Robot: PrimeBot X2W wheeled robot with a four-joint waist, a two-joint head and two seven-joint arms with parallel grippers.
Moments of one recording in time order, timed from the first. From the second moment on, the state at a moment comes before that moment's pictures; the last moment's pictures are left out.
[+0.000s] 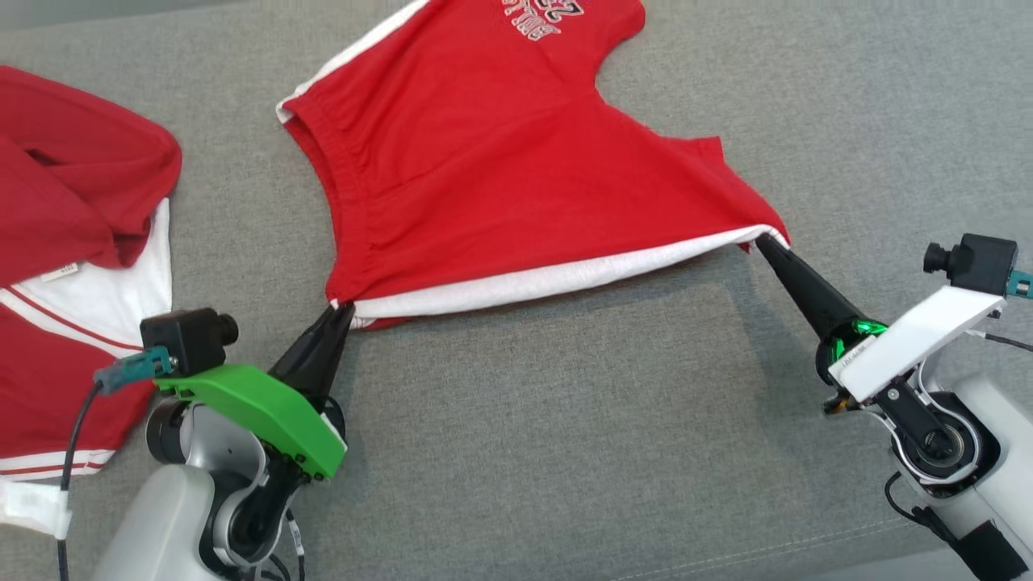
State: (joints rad) left arm -0.24 0.20 -0.33 0.06 -0.83 -0.01 0.18; right arm -0.30 -0.48 0.55 0.09 1.37 0.11 -0.03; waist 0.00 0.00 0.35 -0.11
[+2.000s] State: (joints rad) left arm -0.04 0.21 -0.35 0.15 -0.71 0.05 0.00; right arm -0.25 -0.52 0.66 0.28 0.90 0.07 -0.25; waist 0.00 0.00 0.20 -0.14
